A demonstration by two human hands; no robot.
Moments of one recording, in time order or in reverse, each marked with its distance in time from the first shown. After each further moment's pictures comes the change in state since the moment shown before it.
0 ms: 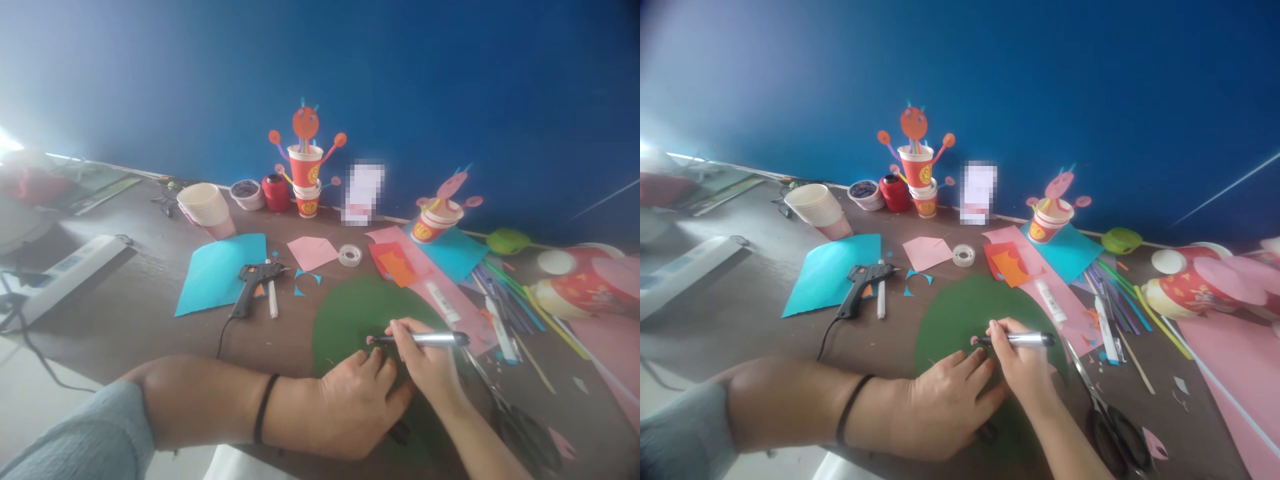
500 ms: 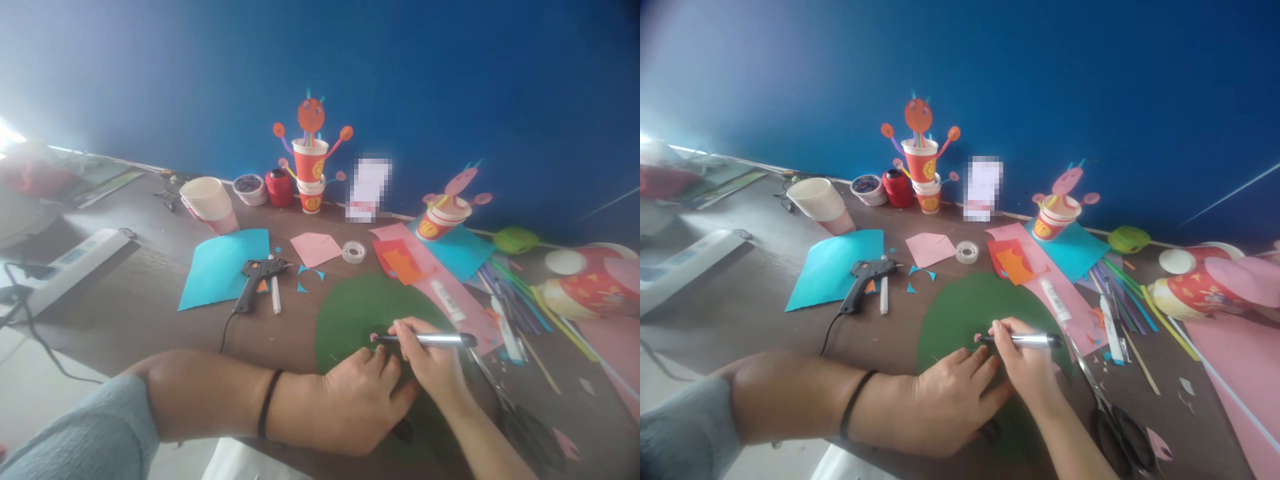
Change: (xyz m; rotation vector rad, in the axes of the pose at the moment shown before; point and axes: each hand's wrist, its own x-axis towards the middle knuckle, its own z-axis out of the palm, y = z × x) left_hand -0.001 0.000 0.001 0.028 0.036 0.010; right_hand 0.002 -0.003 -0.001 -0.006 -0.010 -0.034
